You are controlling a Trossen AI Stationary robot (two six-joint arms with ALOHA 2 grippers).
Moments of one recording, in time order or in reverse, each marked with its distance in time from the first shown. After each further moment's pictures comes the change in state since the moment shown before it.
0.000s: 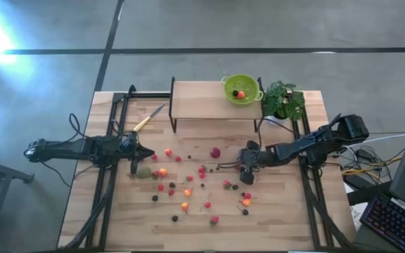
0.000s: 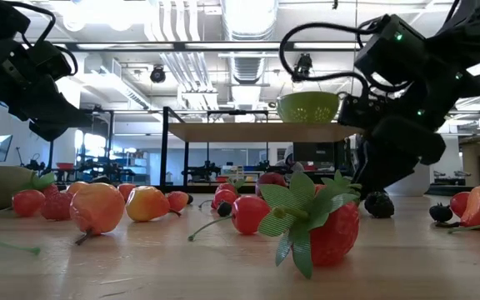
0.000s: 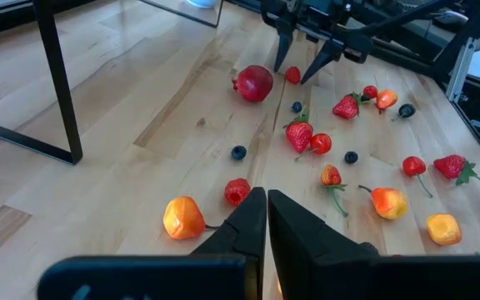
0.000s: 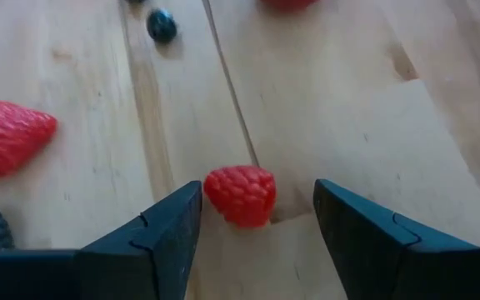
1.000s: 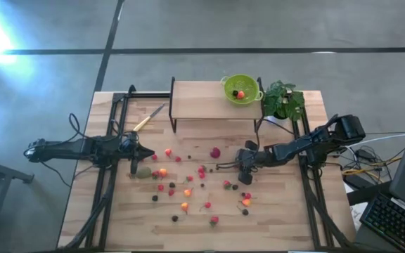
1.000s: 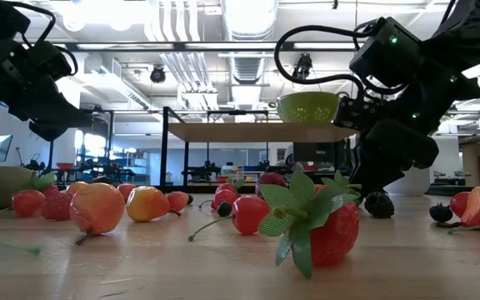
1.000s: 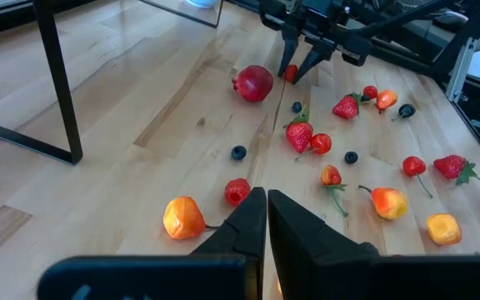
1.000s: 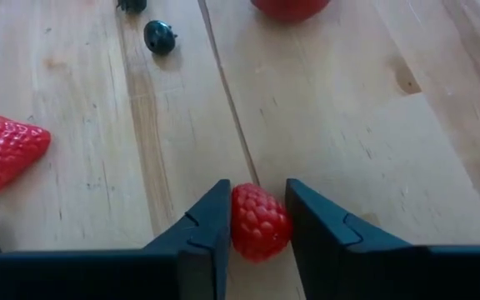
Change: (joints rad) left arm 0.000 0.000 0.000 0.000 0.000 0.000; right arm 0.000 0.048 0.013 0.010 0.000 -0.005
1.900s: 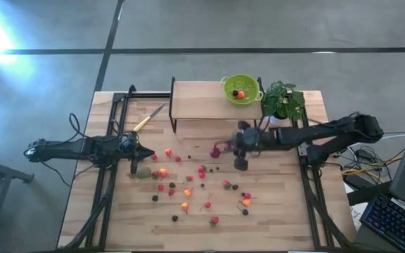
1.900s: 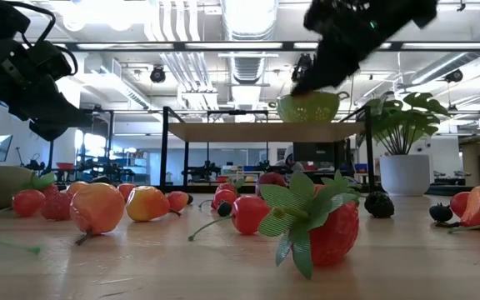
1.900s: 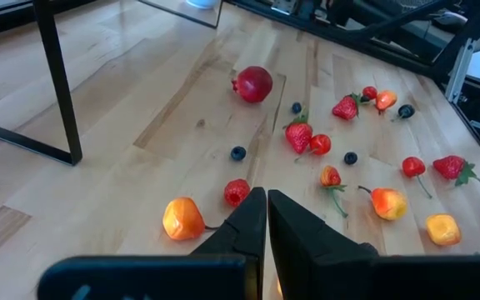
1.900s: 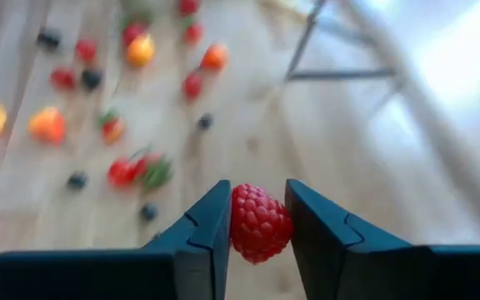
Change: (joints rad) left arm 0.000 0.000 0.000 0.004 0.000 0.000; right arm -0.128 -0.266 0.360 -0.310 -0.017 -0.321
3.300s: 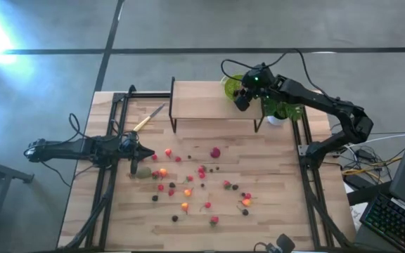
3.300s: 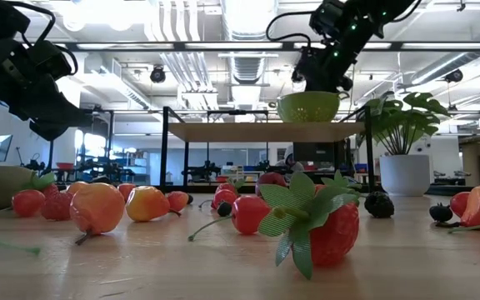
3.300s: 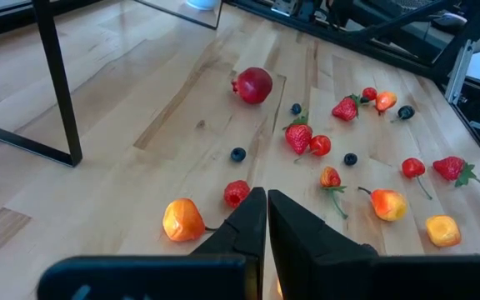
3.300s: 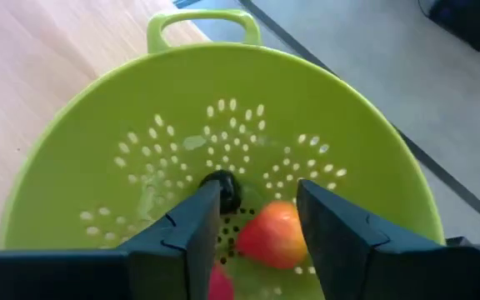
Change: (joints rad) left arm 0.000 0.000 0.000 0.003 0.000 0.000; right arm -0.608 0.133 0.343 -0.312 -0.009 -0.039
